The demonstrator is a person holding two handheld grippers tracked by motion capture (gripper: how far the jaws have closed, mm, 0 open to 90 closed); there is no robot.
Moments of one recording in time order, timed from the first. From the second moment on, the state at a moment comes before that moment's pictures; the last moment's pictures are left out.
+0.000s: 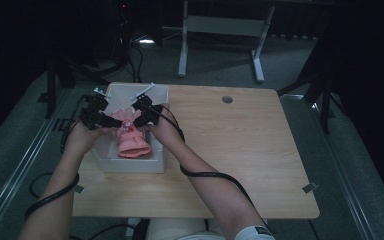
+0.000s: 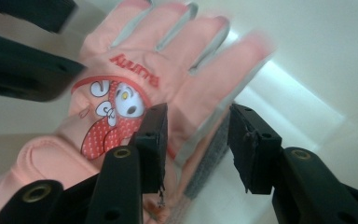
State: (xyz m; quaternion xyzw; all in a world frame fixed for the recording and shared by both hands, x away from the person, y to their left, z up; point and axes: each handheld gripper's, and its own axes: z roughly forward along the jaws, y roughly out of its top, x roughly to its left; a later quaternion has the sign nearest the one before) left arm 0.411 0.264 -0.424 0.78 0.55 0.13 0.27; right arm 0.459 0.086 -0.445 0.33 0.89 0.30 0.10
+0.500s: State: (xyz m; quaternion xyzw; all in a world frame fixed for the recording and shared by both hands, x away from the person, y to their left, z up) left arm 0.380 0.237 -0.397 0.78 0.49 0.16 0.36; right arm 0.445 0.042 -0.401 0.32 0.86 0.39 0.10
